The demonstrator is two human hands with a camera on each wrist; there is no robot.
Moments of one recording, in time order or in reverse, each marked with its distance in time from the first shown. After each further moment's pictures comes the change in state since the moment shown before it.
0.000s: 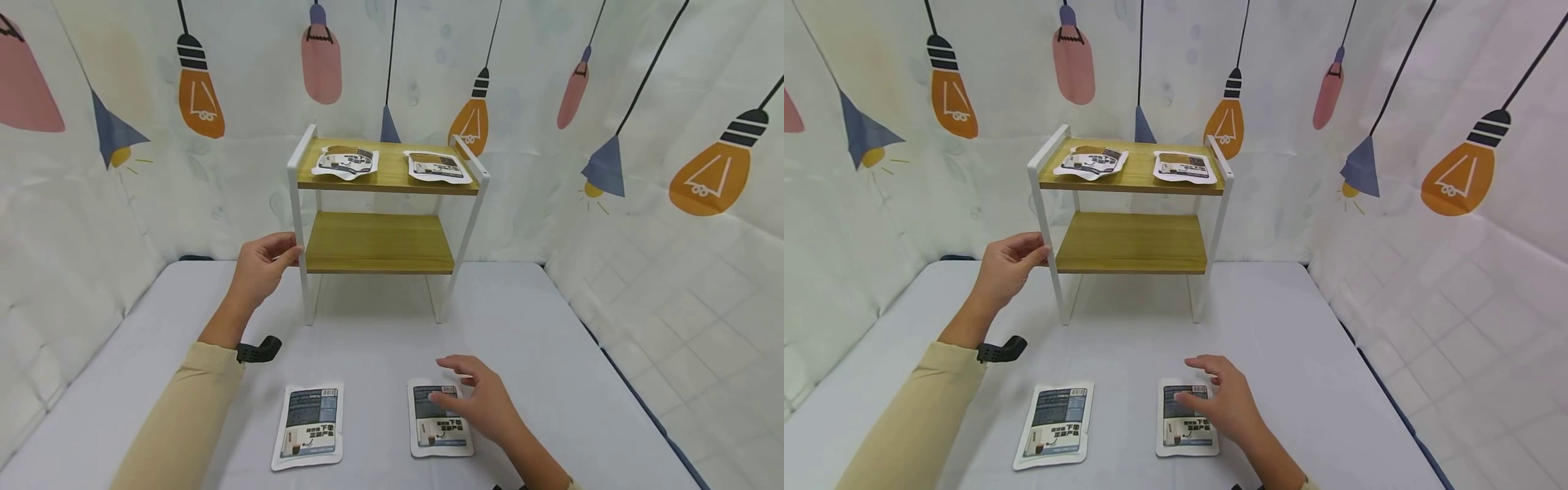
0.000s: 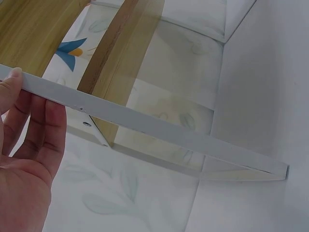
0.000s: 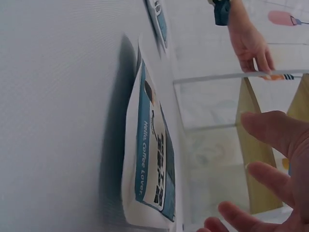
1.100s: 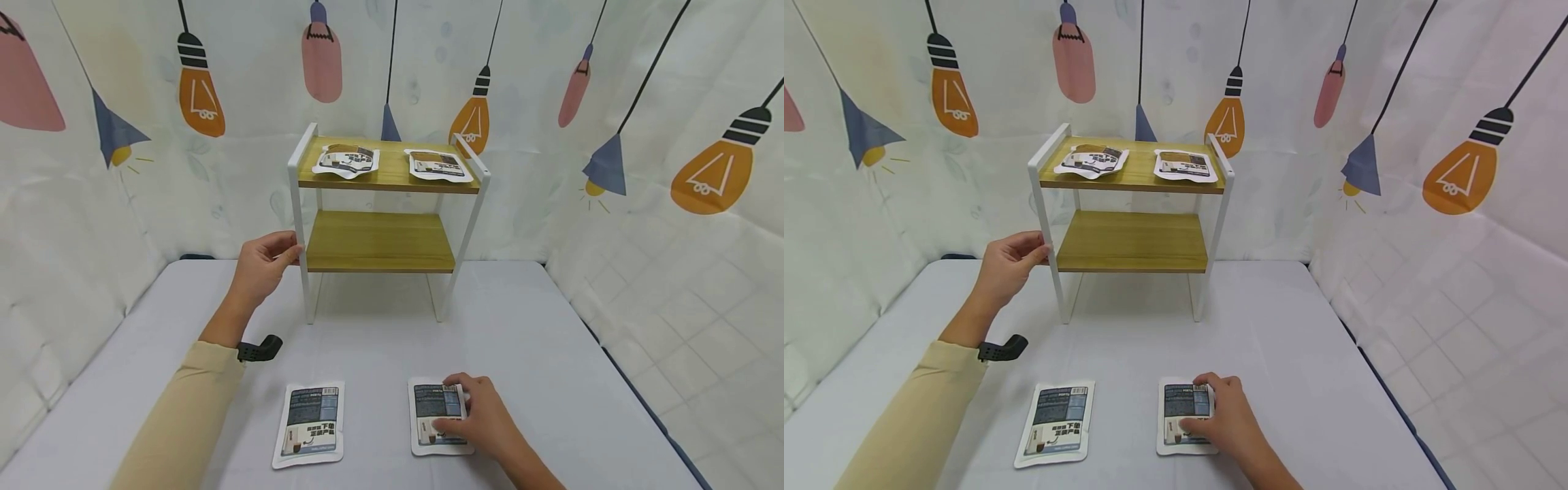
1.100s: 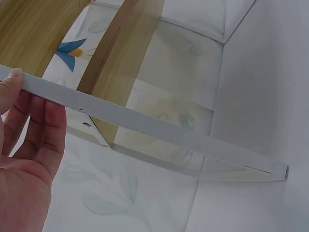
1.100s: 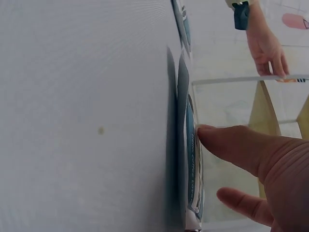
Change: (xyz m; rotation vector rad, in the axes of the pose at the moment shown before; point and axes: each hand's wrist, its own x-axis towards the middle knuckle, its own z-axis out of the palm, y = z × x) left_hand 0.000 0.000 0.000 -0.007 0.007 -0.001; right_hand -0.014 0.009 0.010 -0.232 -0.069 0.149
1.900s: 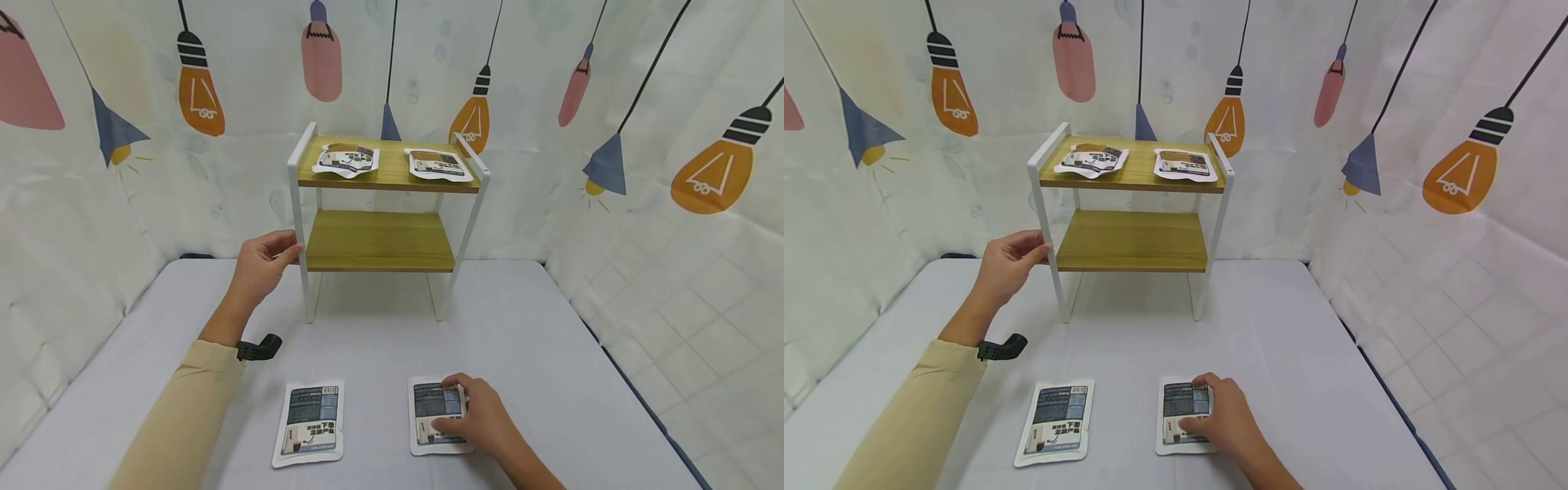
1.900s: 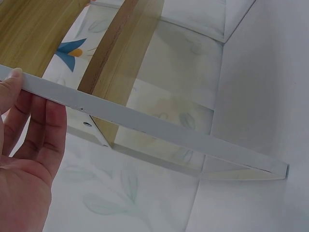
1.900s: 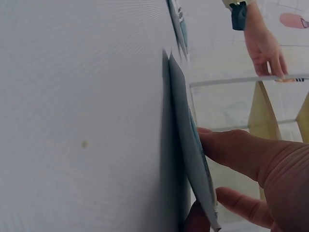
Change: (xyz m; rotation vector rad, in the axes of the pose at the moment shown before) left_hand 0.000 0.001 0.000 0.002 0.000 -0.006; right_hand 0.003 -0.002 0.002 -0.048 -0.009 0.000
